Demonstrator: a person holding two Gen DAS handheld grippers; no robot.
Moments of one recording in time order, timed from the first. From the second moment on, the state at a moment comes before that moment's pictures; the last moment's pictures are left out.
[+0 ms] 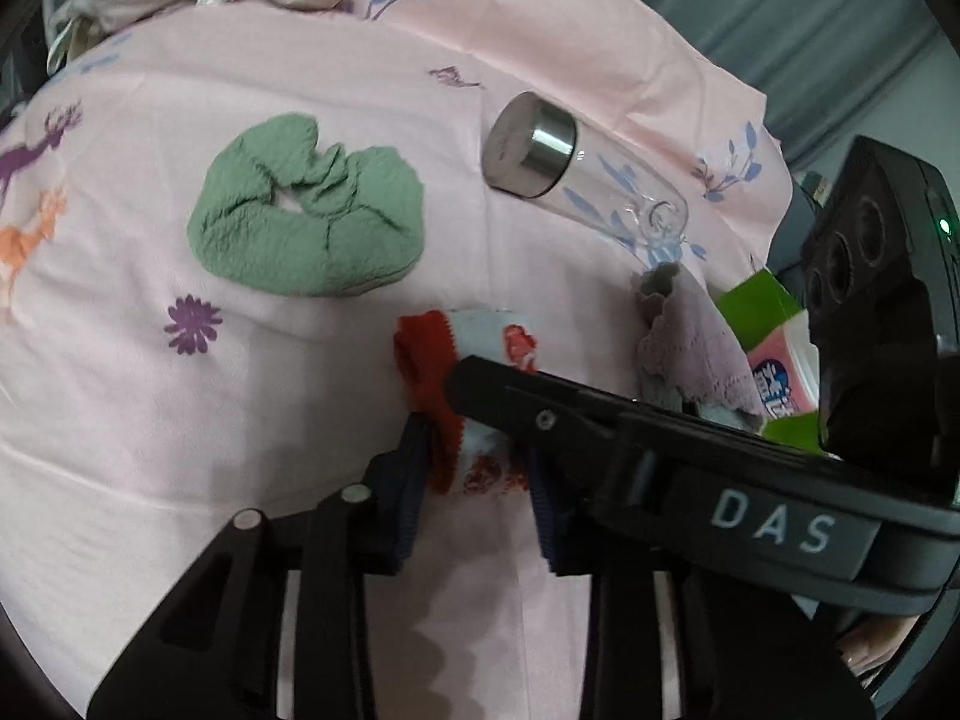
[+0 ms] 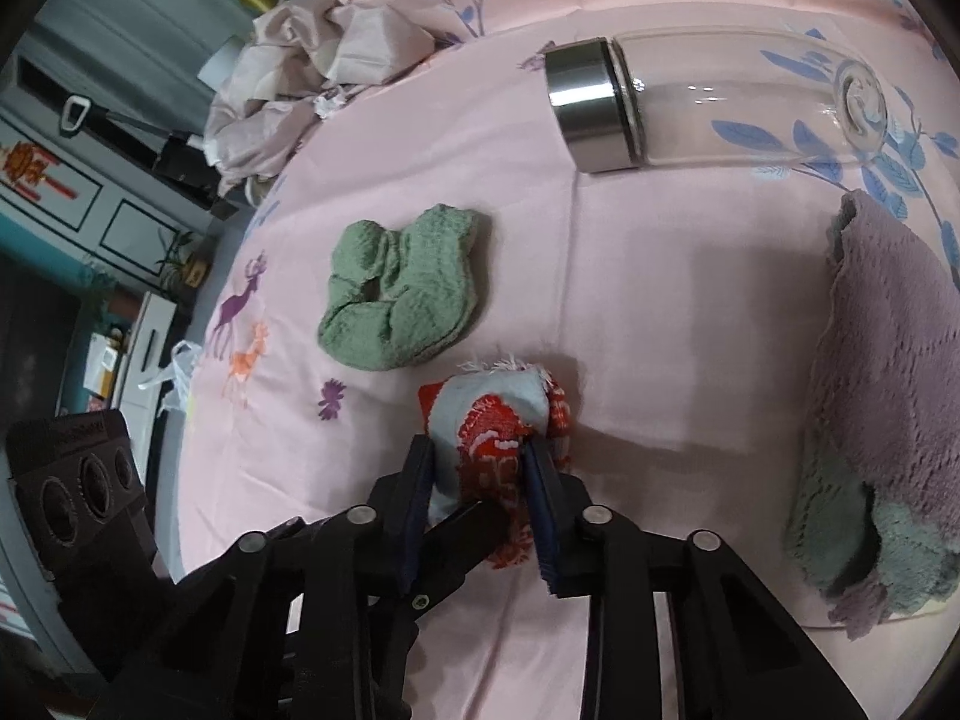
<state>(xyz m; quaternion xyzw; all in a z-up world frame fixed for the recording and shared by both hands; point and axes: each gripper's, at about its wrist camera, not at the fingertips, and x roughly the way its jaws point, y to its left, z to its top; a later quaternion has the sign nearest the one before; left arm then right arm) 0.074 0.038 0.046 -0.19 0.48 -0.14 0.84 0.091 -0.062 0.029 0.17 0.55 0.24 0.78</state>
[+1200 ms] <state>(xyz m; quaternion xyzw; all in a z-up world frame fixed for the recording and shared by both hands) -0.005 0.000 0.139 -0.12 0.30 -0.21 0.92 -0.008 -0.105 0.141 0.12 0.36 0.24 0.89</state>
